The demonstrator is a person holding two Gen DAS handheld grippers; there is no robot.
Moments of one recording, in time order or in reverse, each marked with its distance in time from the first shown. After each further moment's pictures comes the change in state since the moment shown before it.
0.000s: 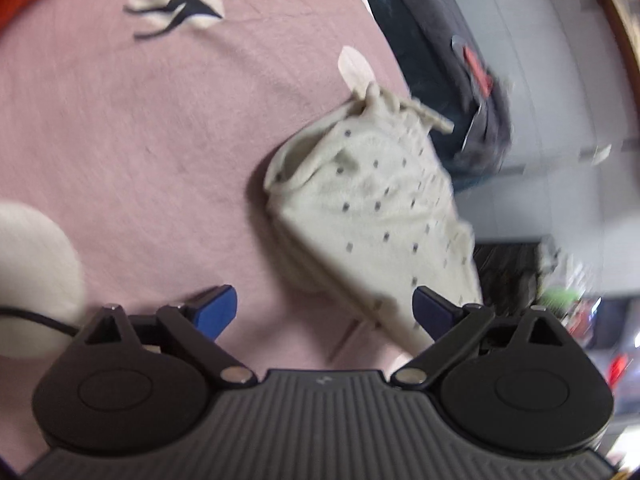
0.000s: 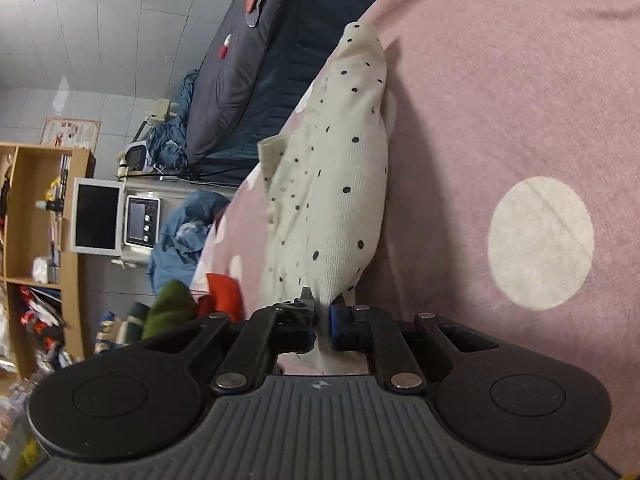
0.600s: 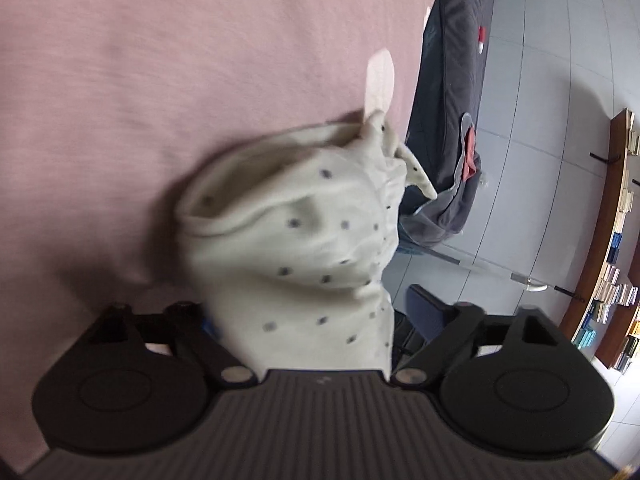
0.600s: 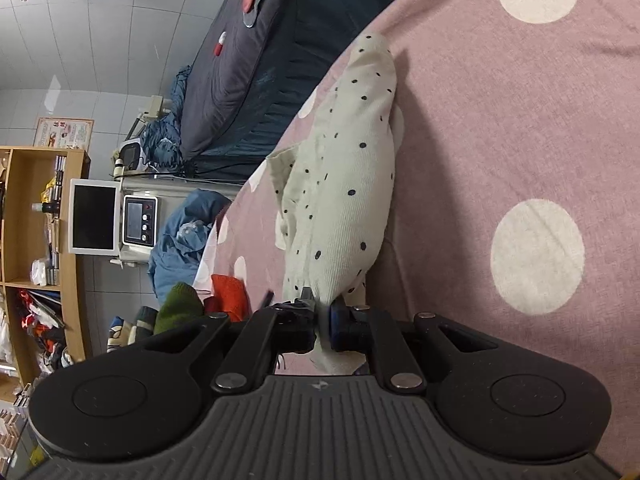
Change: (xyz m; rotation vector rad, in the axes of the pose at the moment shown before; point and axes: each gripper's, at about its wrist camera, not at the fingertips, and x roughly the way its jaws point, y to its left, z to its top) left arm 0.082 0.006 0.017 -0.456 0.016 -0.258; right arm -0.002 0.010 0.012 0.004 0.027 -0.034
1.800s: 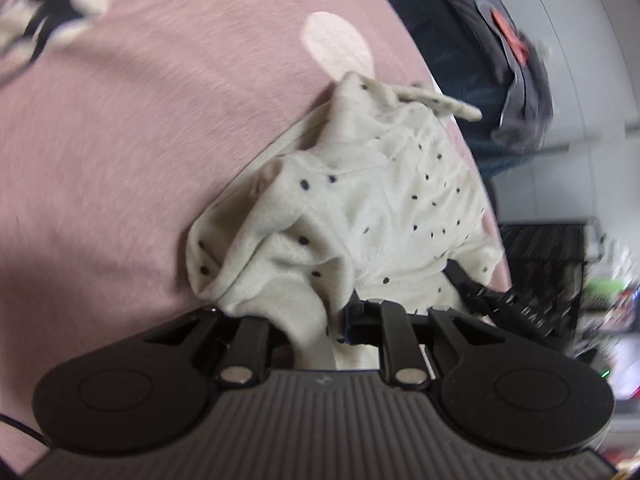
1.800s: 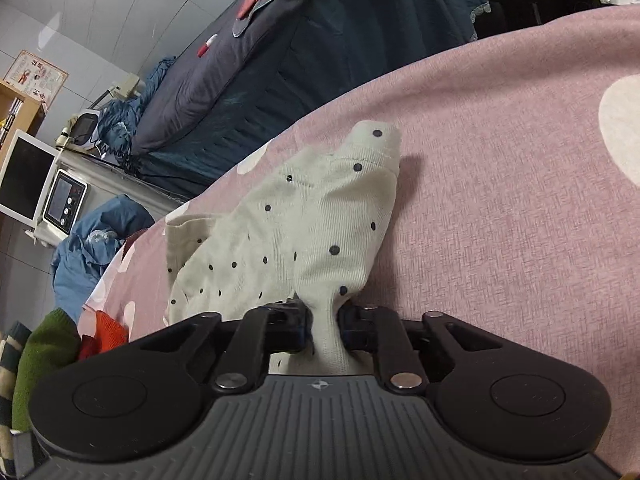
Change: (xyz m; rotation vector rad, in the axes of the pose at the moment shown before) left arm 0.071 -0.098 0.004 0.582 0.059 0.492; right arm 0.087 -0.010 0.075 -0.316 -0.129 -0.212
